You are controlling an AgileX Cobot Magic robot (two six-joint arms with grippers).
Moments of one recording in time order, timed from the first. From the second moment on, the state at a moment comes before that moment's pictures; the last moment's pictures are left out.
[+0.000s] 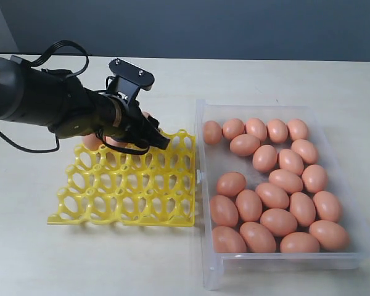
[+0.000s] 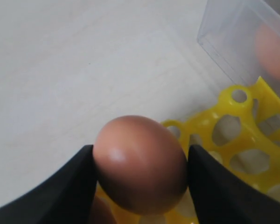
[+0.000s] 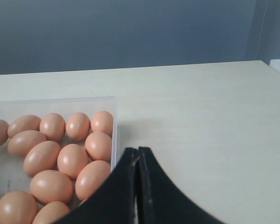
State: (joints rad) left arm -0.40 1.89 -0.99 0.58 0.05 -0.56; right arm -0.03 0.00 0.00 0.04 0.31 0.03
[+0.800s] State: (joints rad) left arm -0.44 1.87 -0.98 0.58 0.10 -0.56; right arm -0.03 0.00 0.00 0.04 0.31 0.03
